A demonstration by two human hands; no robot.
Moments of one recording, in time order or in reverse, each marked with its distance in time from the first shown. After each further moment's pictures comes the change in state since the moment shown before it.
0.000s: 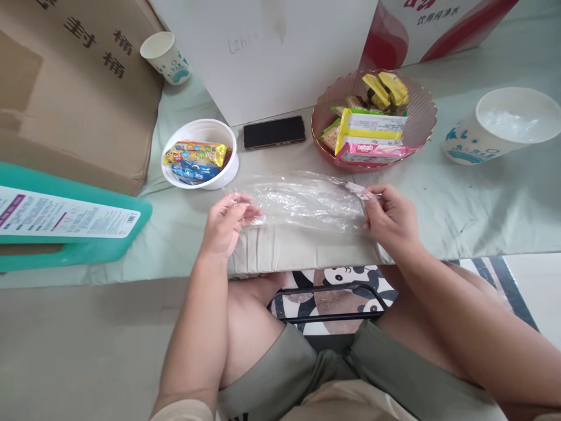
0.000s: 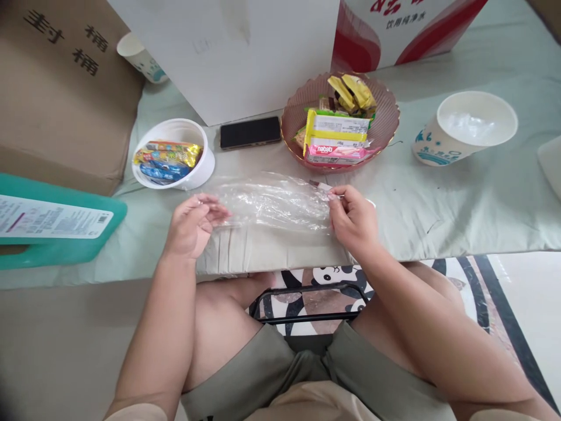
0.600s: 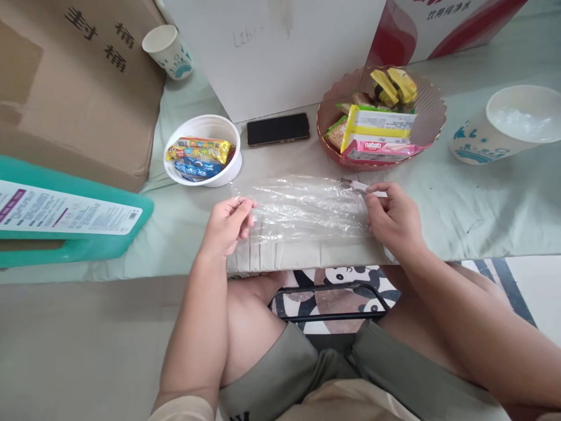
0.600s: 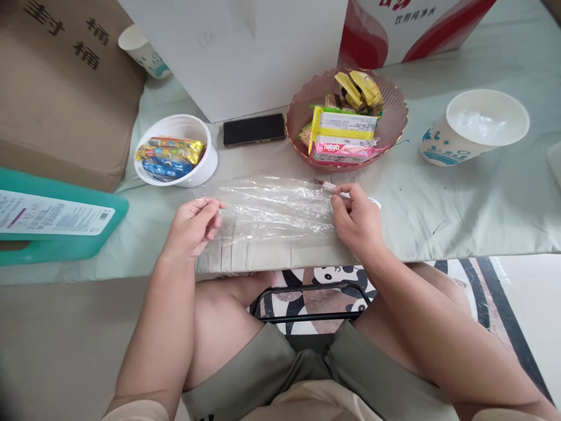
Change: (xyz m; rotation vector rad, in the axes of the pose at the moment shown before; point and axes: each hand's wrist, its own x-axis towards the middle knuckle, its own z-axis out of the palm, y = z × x) left_hand -0.002 0.005 -0.006 0.224 0.034 -0.159; right_hand -0.002 -0.004 0.001 -0.187 -0.006 0.038
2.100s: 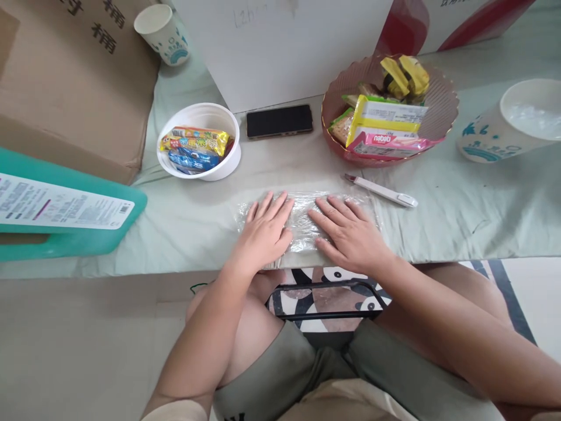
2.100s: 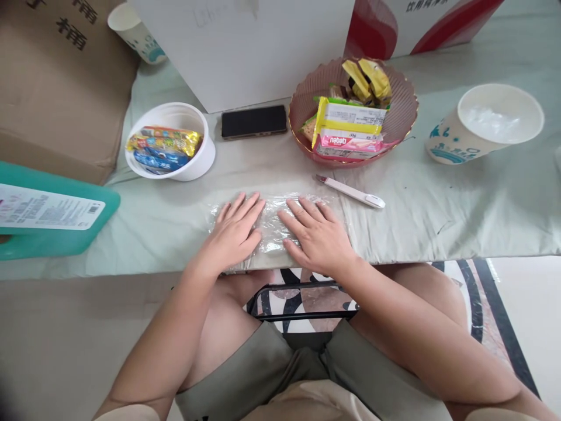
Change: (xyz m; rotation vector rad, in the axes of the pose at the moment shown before) left_hand -0.022 -0.019 0.044 1.178 -0.277 0.512; right_hand -0.031 -0.004 0.039 -0.613 -0.352 -0.748
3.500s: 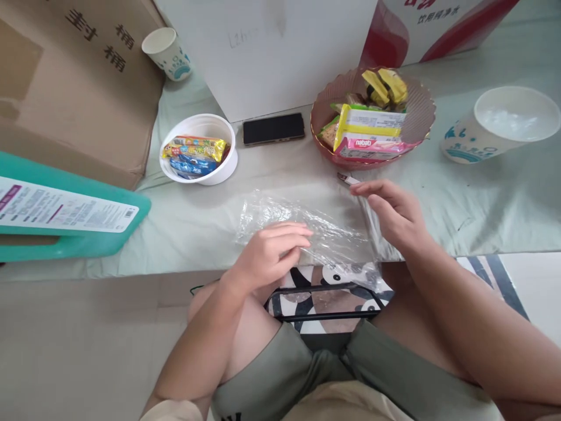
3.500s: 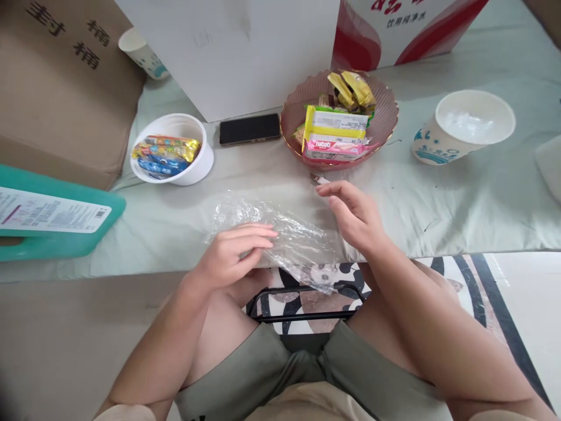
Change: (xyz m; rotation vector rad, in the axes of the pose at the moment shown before) left_hand -0.020 0.027 -0.014 -0.582 0.172 0.374; right_hand -0.008 0.054 -0.036 0.771 0.405 0.381
